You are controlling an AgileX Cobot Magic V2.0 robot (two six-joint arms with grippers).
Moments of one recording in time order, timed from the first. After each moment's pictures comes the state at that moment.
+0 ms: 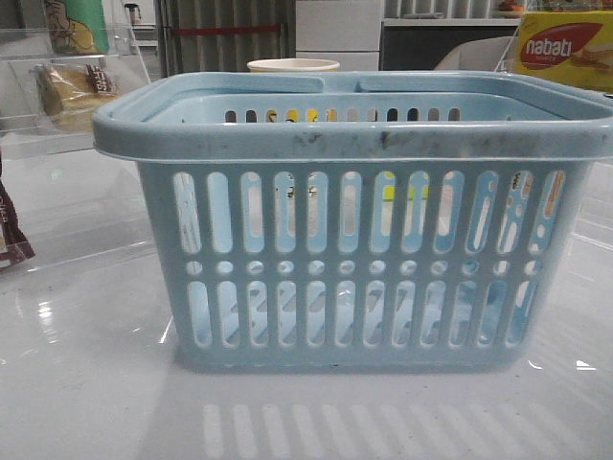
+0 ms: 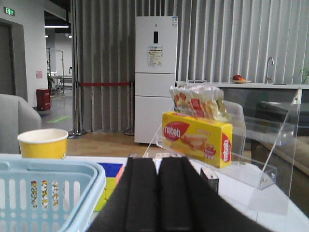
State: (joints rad) left arm -0.04 0.01 -0.28 -0.17 0.04 0.19; right arm -0.02 -0.01 -0.22 -0.03 0.03 0.06
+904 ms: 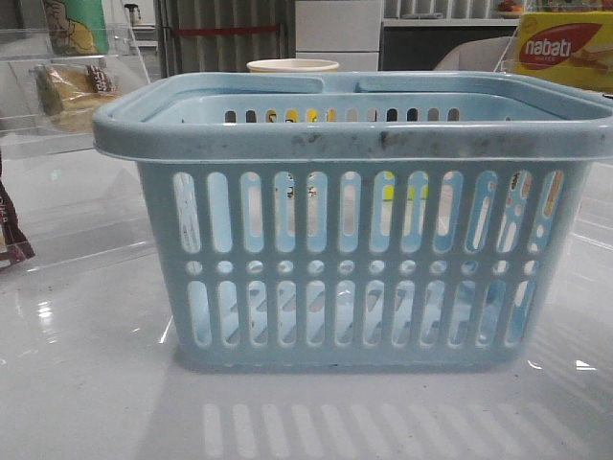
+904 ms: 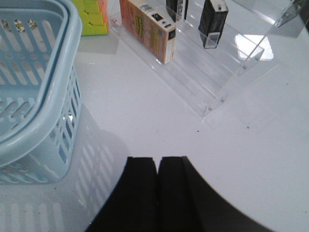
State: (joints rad) left arm -0.04 0.72 -0.78 -0.17 0.71 0.19; right arm -0.02 0.59 -0.68 -0.03 0.74 0.06
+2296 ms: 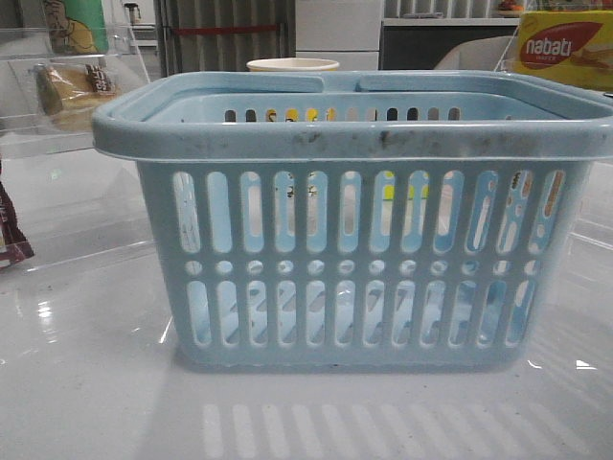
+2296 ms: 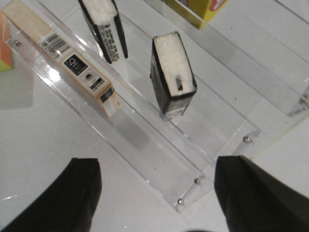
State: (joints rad) left arm -0.26 0.82 -0.78 -0.17 0.68 0.23; right arm -0.19 1.64 -1.40 -0.05 0.69 0.08
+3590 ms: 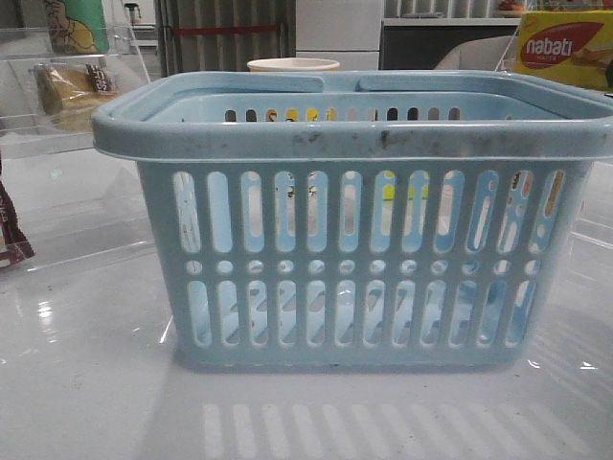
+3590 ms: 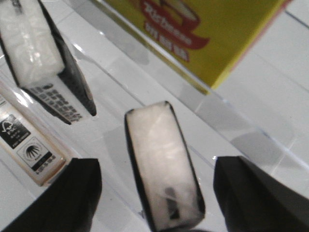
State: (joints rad) left arm -0.26 0.82 -0.78 -0.17 0.68 0.23; right arm -0.22 1.90 -1.48 -0.08 0.46 0.08
